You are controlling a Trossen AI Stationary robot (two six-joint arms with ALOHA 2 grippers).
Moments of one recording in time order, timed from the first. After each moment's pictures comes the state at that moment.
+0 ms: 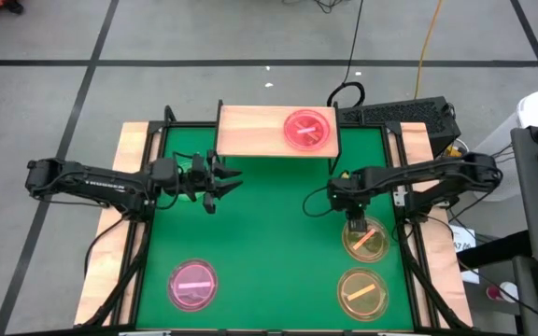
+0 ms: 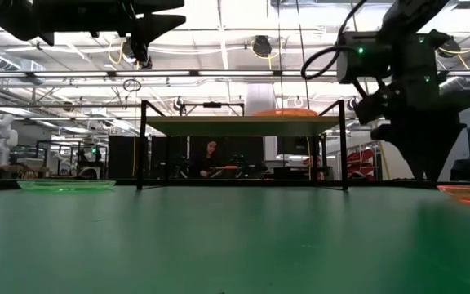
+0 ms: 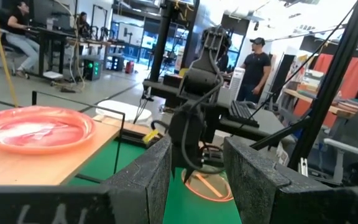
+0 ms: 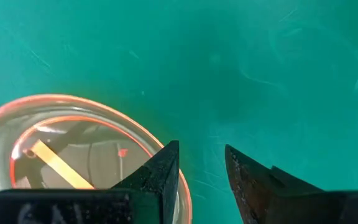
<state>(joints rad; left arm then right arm) 0.05 1.02 0.47 0.66 0.00 -0.22 -0.09 1.37 0.70 -0.89 -0.10 -0.06</state>
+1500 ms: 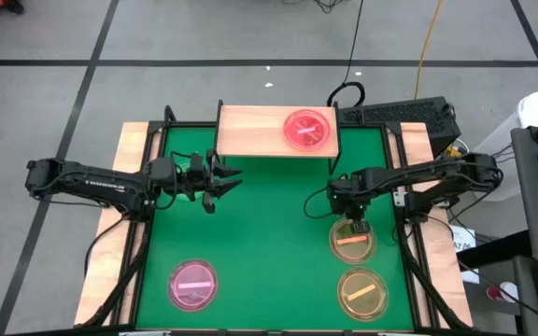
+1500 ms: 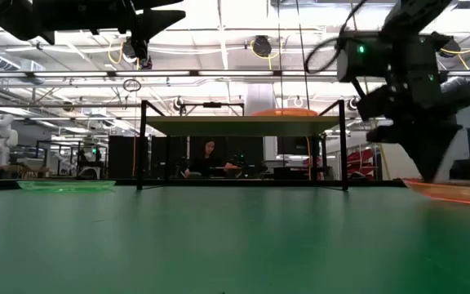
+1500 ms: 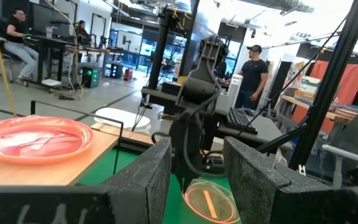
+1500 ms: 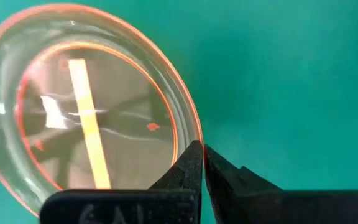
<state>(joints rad) 0.05 1.02 0.47 0.69 0.00 -0.21 -0.09 1.35 0.69 -0.84 -0.18 -0.17</state>
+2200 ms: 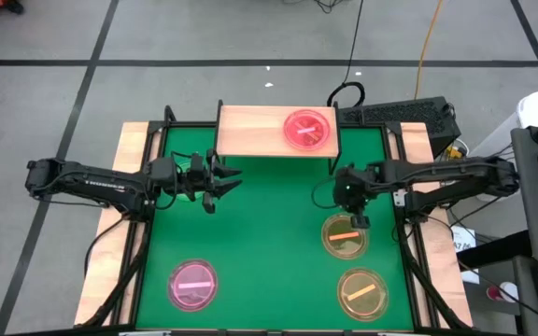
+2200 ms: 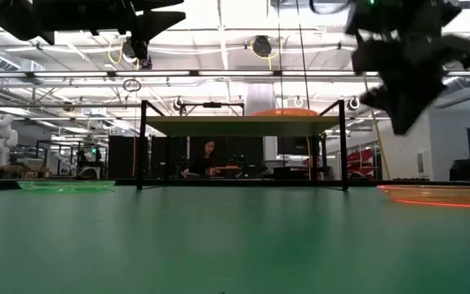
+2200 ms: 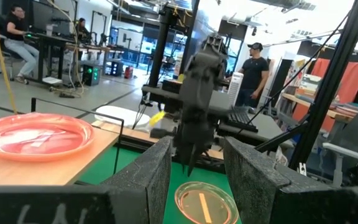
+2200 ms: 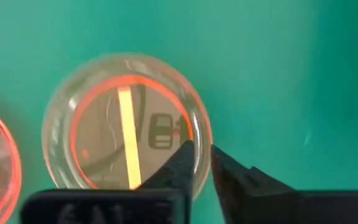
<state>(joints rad) 0.05 1.02 0.47 0.68 0.00 -0.21 -0.10 1.15 0.75 -0.86 -0.16 -0.10</state>
